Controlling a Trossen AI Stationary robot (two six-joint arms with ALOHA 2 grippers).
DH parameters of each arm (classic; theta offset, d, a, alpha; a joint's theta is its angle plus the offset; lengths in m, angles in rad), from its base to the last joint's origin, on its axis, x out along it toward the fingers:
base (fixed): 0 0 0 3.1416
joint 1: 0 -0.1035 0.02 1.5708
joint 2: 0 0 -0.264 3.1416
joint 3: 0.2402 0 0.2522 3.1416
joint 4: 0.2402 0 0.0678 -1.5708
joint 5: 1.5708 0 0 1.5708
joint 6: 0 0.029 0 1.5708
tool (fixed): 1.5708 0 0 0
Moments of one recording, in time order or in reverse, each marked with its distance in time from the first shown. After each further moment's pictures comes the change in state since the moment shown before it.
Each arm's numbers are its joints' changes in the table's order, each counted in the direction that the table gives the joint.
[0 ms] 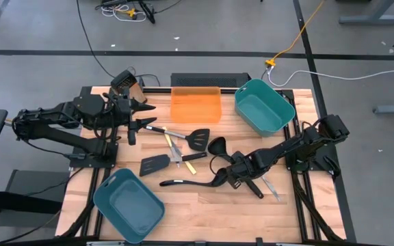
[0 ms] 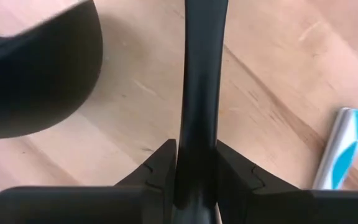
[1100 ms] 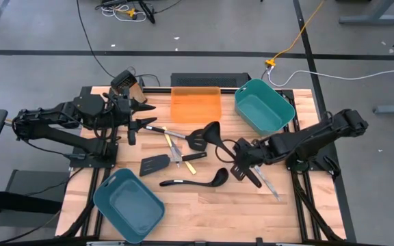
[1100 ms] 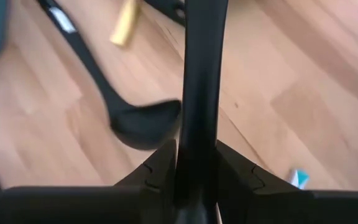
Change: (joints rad) left arm 0.000 0.000 0.000 0.000 0.000 0.000; right arm 0.031 -0.247 0.187 0.138 0.109 -0.216
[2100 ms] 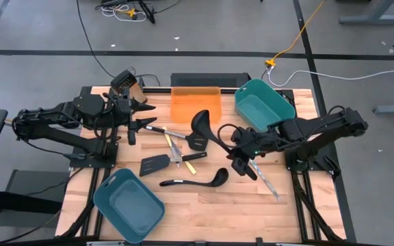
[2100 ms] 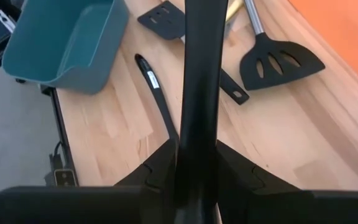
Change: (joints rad) left arm 0.000 0.000 0.000 0.000 0.000 0.000; right arm 0.041 0.003 0.339 0.111 -0.045 -0.219
